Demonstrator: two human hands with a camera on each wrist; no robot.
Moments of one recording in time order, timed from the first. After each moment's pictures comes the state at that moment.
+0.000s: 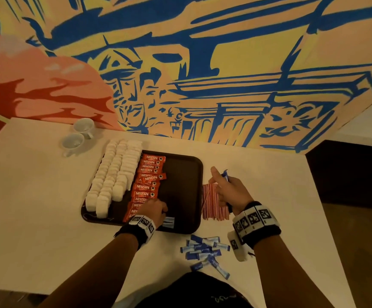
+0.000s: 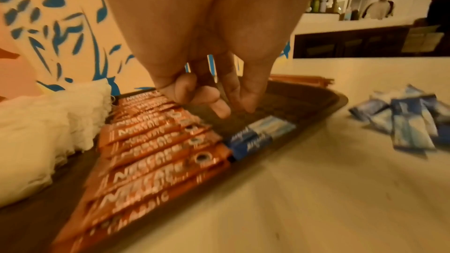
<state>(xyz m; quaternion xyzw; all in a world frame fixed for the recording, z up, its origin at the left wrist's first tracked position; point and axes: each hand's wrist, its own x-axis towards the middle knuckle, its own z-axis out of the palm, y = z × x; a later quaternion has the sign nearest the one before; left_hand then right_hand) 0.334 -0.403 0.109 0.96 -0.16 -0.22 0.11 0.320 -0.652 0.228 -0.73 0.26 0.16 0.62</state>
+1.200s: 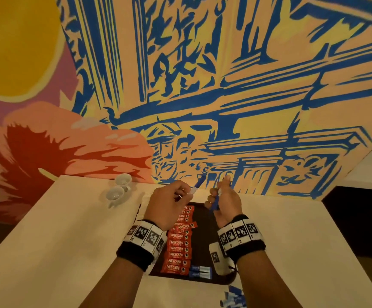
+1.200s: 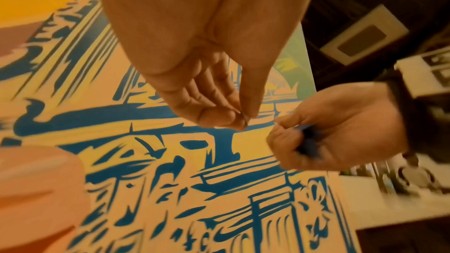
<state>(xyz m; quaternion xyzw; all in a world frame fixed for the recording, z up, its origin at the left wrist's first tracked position) 0.365 -0.323 0.336 0.87 -0.16 0.05 0.47 0.361 -0.491 0.330 -0.48 0.24 -0.03 0.84</state>
